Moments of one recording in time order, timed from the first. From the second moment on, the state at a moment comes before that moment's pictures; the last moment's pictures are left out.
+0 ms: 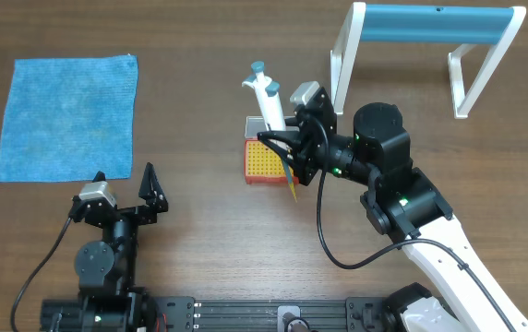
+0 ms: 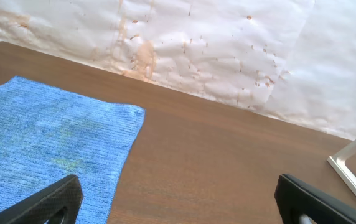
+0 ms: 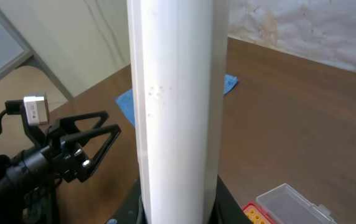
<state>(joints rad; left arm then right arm) 0.02 0.01 0.01 -0.07 -0.06 -0.29 0.45 1.12 0.89 -0.10 -0.63 0.12</state>
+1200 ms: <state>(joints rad) 0.02 0.18 0.01 0.47 0.19 -1.34 0.45 1.12 0.89 -0.08 -0.67 0.39</state>
